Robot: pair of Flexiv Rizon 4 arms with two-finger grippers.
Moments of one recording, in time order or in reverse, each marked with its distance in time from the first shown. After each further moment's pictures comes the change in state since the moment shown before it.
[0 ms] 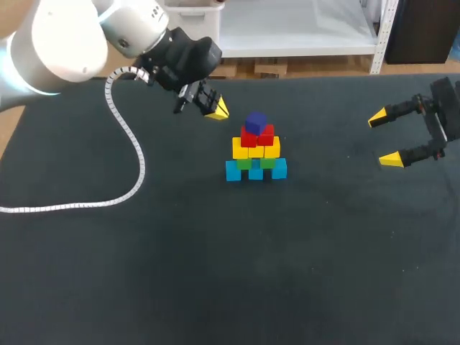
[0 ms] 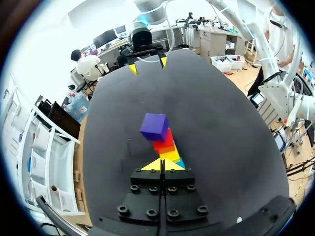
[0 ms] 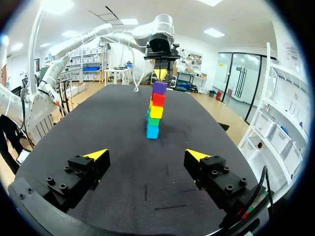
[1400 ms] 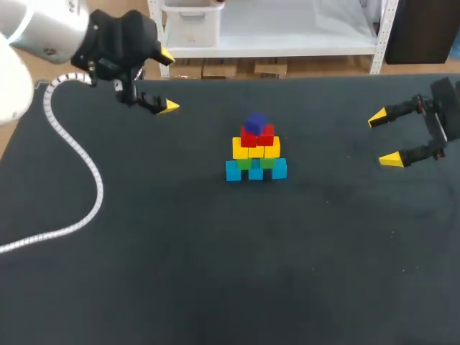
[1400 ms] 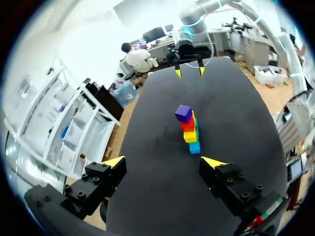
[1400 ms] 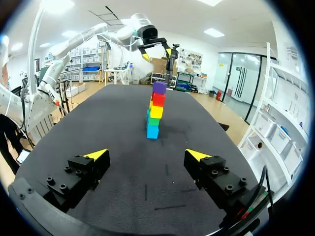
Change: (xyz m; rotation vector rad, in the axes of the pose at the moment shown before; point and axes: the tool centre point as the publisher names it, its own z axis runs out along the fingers) left arm 0.027 -0.006 -0.104 -0.379 0.022 -0.182; right arm 0.000 0.000 0.000 0.000 0.000 0.000
